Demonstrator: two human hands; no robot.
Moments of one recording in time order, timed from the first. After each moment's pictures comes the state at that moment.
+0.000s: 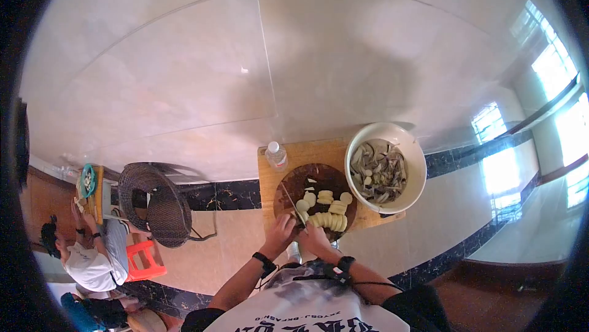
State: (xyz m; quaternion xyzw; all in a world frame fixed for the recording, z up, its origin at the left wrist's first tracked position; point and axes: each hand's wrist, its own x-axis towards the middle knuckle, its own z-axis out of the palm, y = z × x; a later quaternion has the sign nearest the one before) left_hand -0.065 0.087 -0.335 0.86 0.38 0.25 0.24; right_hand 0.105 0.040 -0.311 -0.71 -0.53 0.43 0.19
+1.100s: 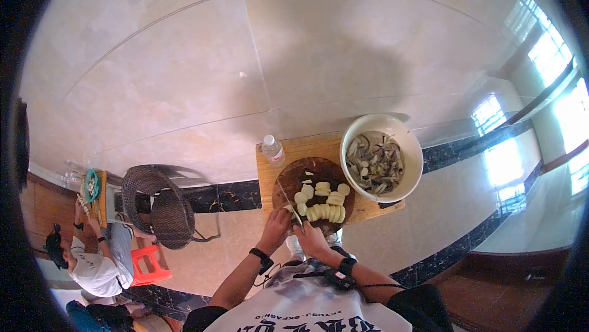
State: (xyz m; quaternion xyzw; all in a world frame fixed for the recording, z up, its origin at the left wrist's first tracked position) left_hand -0.075 0.080 -0.337 0.88 0.37 0.22 0.19; right_hand 0.089 0.013 -0.275 -0.72 -0.50 0.44 0.21
